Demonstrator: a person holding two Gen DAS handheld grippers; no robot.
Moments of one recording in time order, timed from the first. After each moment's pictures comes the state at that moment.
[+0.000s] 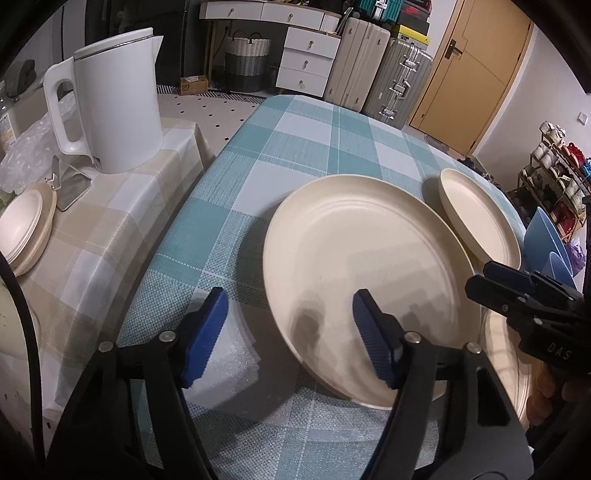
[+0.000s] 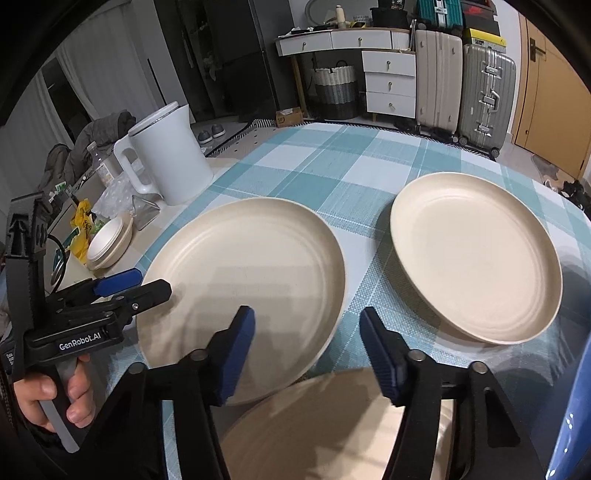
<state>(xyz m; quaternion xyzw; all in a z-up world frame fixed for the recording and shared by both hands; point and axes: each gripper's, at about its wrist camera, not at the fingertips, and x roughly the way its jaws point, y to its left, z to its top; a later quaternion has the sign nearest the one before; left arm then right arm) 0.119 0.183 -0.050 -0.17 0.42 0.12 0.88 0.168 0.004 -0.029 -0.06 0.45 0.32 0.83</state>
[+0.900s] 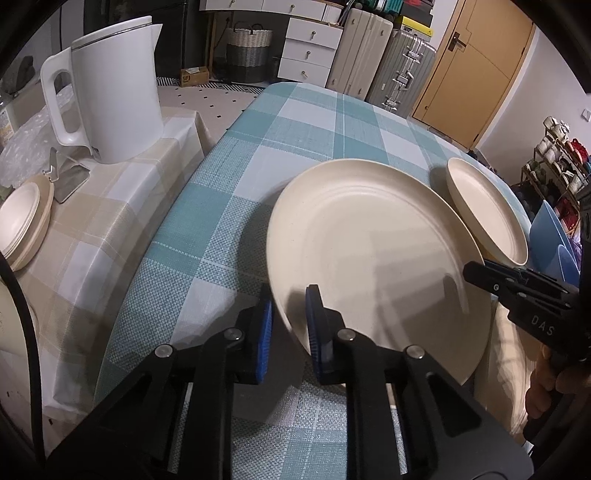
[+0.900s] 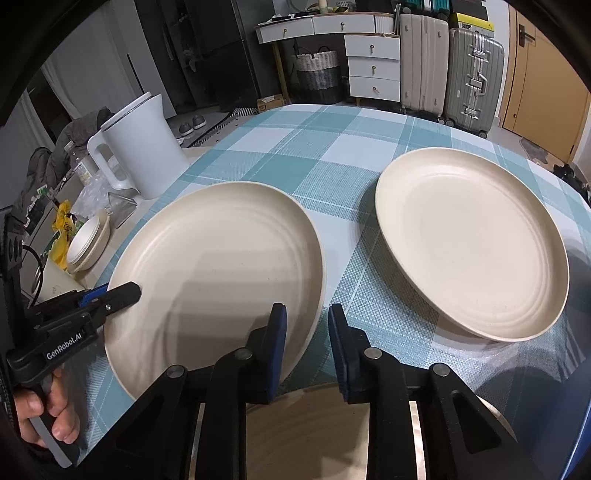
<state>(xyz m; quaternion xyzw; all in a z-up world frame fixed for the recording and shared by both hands) 0.119 0.185 -0.060 -0.17 0.44 0.12 0.87 0.184 0.007 -0.052 -0.06 0.47 0.28 0.83</state>
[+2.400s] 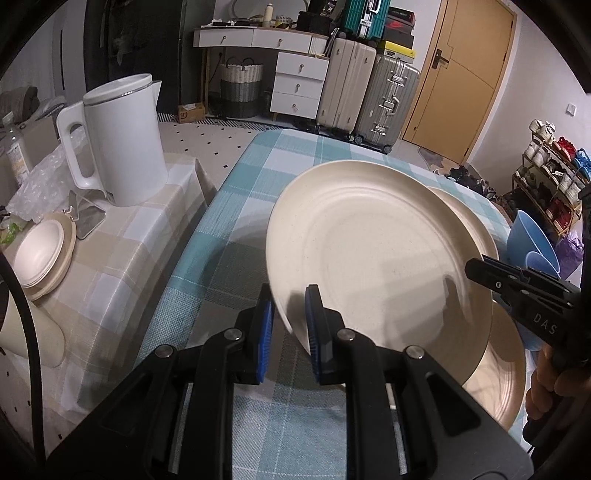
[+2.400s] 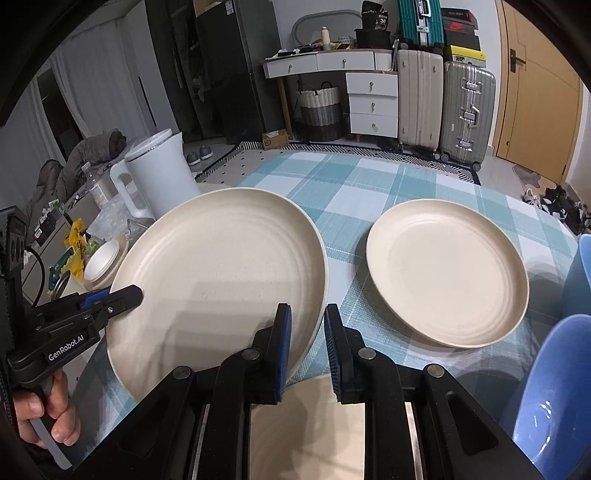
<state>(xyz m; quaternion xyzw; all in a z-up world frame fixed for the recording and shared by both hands) 0.083 0.156 0.007 -0.14 0.38 0.12 0.91 0.147 -0.015 0.007 -0.05 0.41 0.29 0.86</state>
